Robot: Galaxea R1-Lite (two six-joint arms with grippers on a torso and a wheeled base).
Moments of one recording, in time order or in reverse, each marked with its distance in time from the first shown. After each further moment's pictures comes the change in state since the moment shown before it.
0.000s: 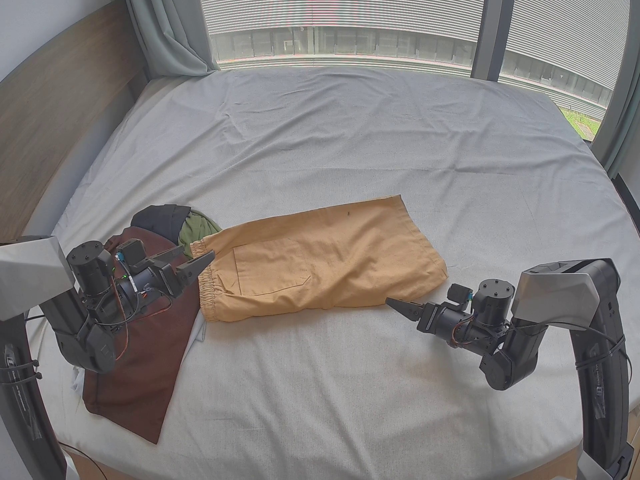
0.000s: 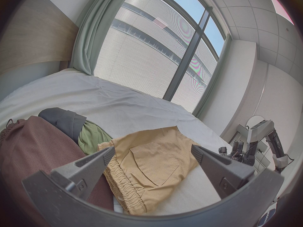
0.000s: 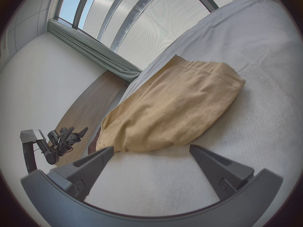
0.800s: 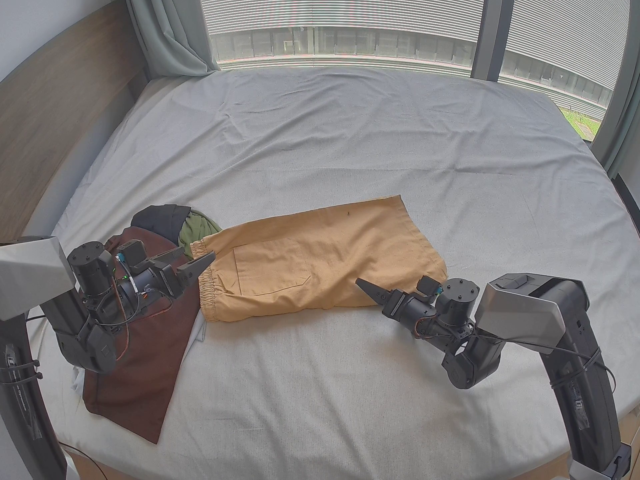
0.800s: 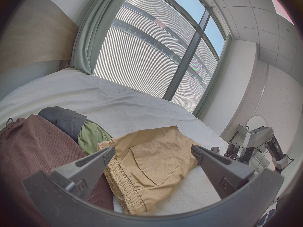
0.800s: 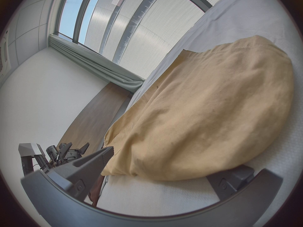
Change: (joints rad) left arm 0.000 0.005 -0.001 0.000 0.000 -0.002; right arm 0.109 0.138 -0.287 -0.001 -0.148 0.154
